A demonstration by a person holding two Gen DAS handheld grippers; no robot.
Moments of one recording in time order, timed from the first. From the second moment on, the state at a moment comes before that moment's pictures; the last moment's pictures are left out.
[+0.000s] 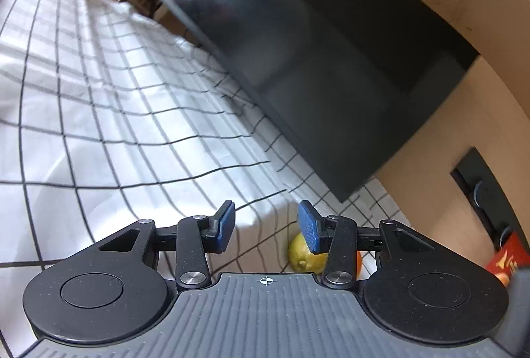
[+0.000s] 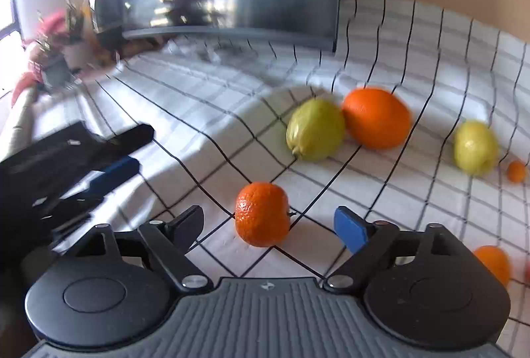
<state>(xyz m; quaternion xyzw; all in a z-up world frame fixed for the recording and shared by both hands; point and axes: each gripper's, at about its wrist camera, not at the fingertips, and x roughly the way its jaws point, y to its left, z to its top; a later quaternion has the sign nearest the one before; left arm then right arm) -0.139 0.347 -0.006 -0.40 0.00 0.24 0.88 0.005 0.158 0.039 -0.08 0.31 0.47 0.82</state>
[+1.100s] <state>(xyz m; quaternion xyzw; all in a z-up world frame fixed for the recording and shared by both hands) 0.009 0.189 0.020 -0.07 0.31 0.01 0.95 0.023 -0.196 -0.019 -0.01 0.32 0.29 0.90</state>
